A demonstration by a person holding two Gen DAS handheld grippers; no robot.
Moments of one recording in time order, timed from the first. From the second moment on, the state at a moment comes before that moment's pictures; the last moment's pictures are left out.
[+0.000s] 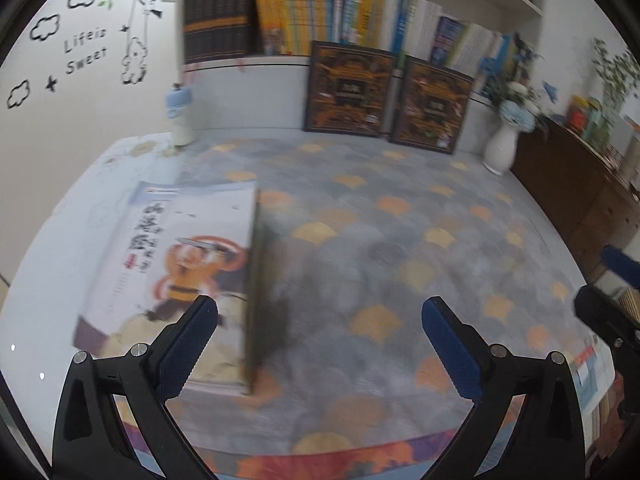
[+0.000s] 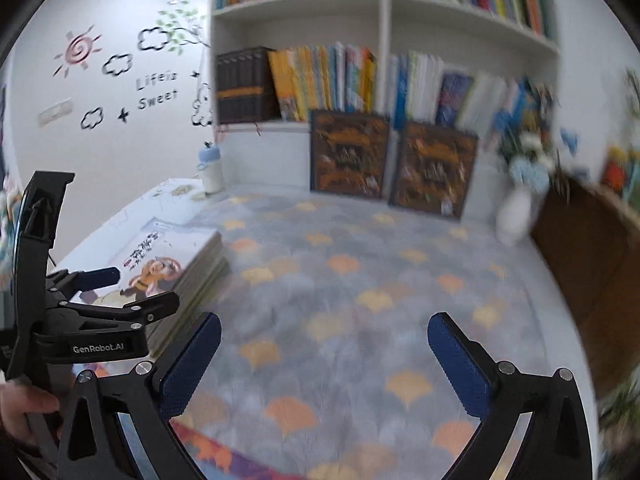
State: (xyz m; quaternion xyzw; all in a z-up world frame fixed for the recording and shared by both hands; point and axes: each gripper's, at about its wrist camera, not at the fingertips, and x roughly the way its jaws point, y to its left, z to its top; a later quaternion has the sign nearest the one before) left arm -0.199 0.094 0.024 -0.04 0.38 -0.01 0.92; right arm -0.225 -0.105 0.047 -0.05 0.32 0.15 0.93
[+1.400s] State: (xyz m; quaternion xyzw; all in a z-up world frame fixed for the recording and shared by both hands) left arm -0.207 0.086 0.014 -0.04 0.39 0.01 0.92; right arm -0.213 -0.116 0.019 0.00 0.38 0.16 0.91
